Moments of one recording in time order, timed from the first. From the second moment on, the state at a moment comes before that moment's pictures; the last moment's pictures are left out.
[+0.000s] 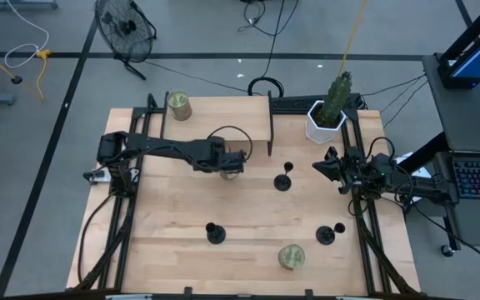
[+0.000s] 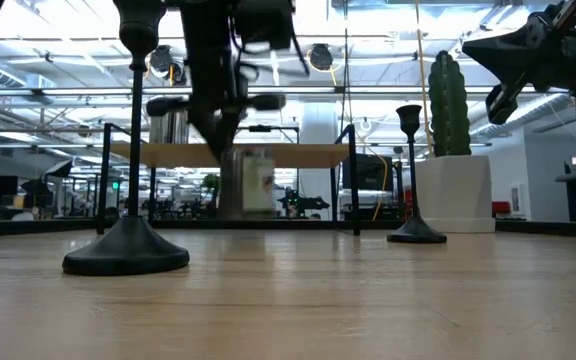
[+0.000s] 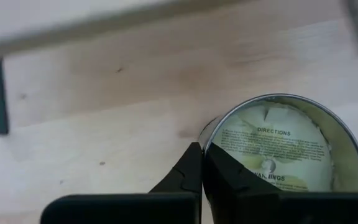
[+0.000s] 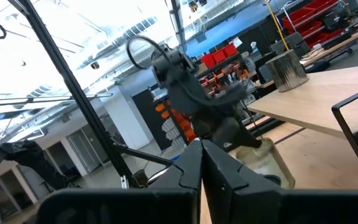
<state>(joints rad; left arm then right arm) 0.06 1.83 1.45 -1.04 -0.44 -1.27 -0.15 0.02 0.02 0.27 -0.10 0.56</state>
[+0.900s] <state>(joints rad) 0.02 1.44 1.46 -0.82 -0.39 -1.07 -0.15 0.02 0.02 0.27 -0.10 0.56</state>
